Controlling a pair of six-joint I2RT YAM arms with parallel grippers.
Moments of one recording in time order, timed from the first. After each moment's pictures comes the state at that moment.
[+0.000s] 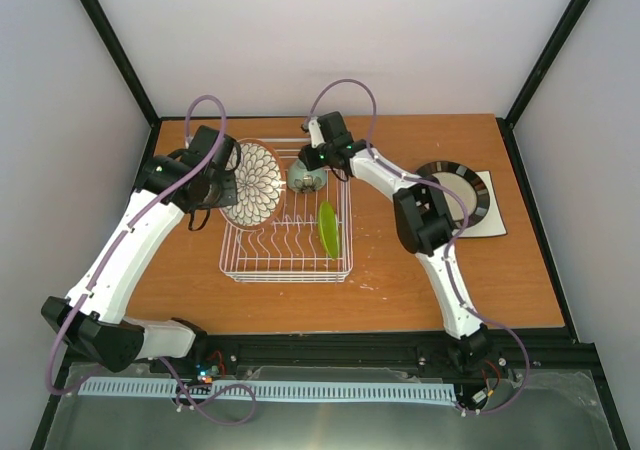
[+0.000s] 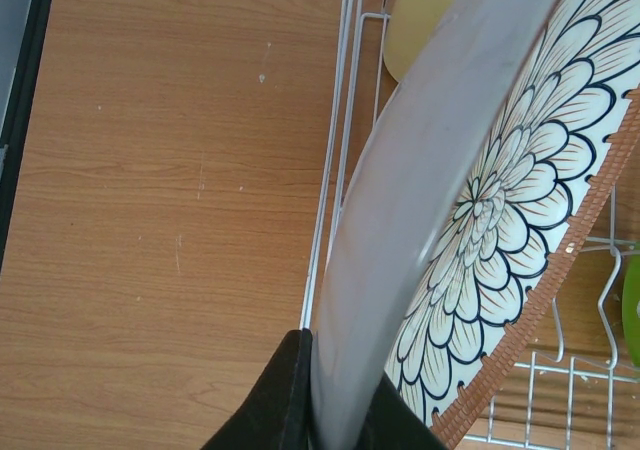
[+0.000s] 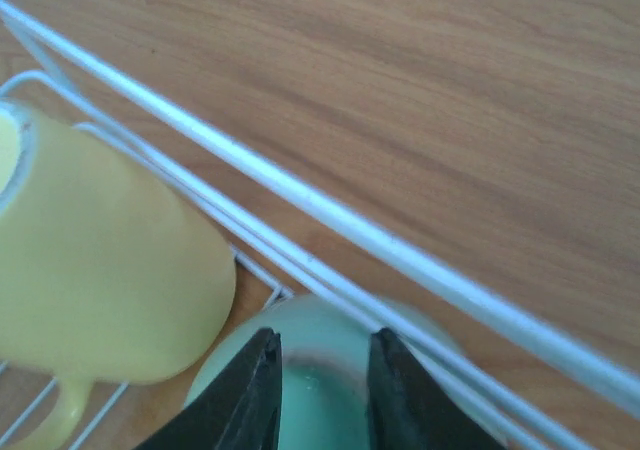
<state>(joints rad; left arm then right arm) -0.43 1.30 1.51 -1.28 -0.32 -0.48 0.55 2.40 2.01 -0.29 -0.27 0.11</state>
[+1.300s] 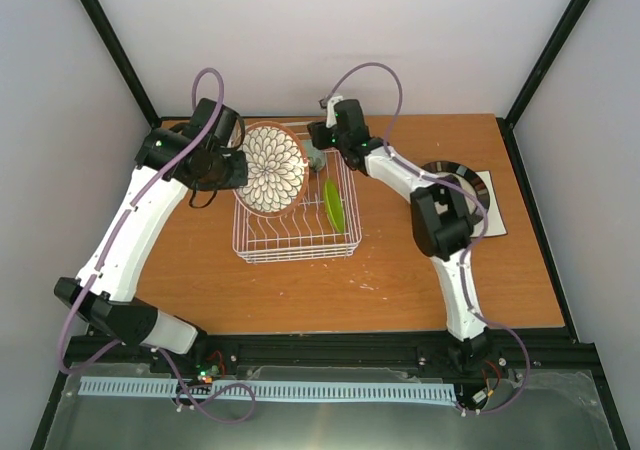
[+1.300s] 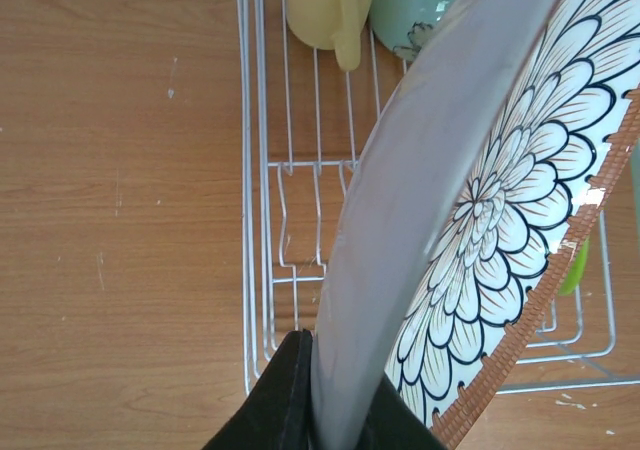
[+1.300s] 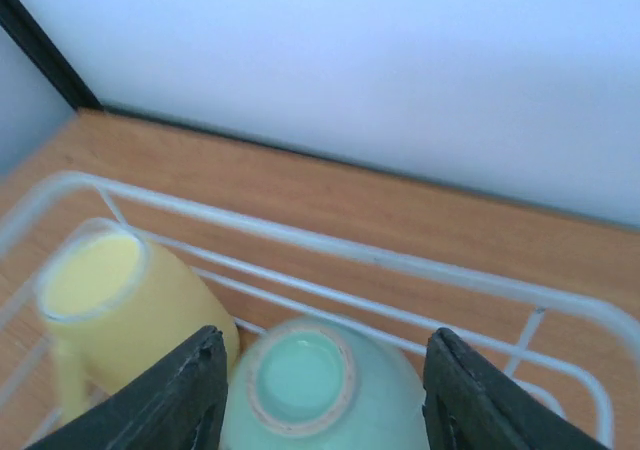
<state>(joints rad) -0.43 1.44 1.76 -1.37 -0.16 -0.47 0.51 2.35 1.96 -0.07 -0.10 0.18</state>
